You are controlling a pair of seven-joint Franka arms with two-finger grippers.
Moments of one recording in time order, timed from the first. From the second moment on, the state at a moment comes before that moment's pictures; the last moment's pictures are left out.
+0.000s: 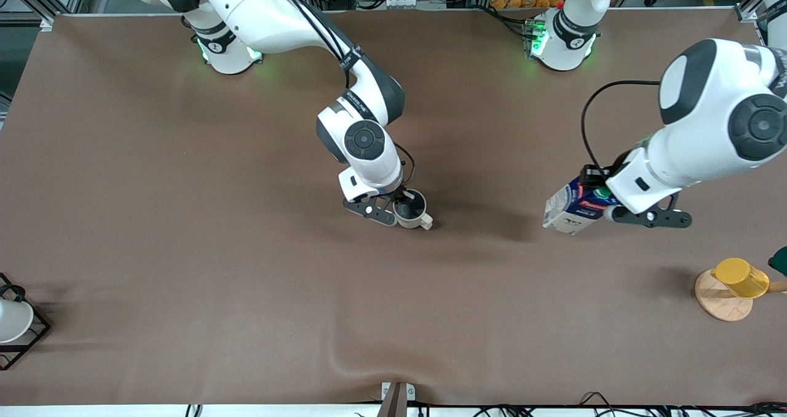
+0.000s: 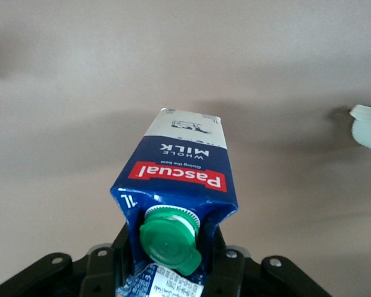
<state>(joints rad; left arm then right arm) 0.04 0.27 -0.30 -1.56 0.02 1.64 -0.18 0.72 0.76 0.03 -1.38 0.12 2.19 1.09</state>
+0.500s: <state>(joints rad) 0.02 0.27 -0.50 -1.56 0.02 1.61 -0.49 0.71 0.76 0.01 -1.32 0.11 2.08 1.09</state>
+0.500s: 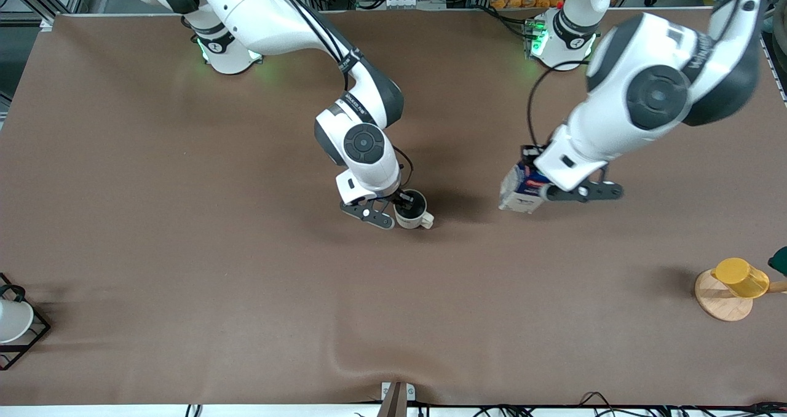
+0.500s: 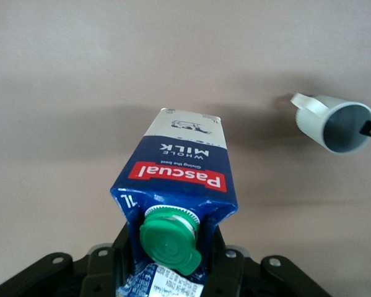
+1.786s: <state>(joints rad) -0.39 0.56 -0.50 -1.39 0.02 1.65 -1.04 0.19 0.50 0.00 -1.14 0.12 1.52 0.34</state>
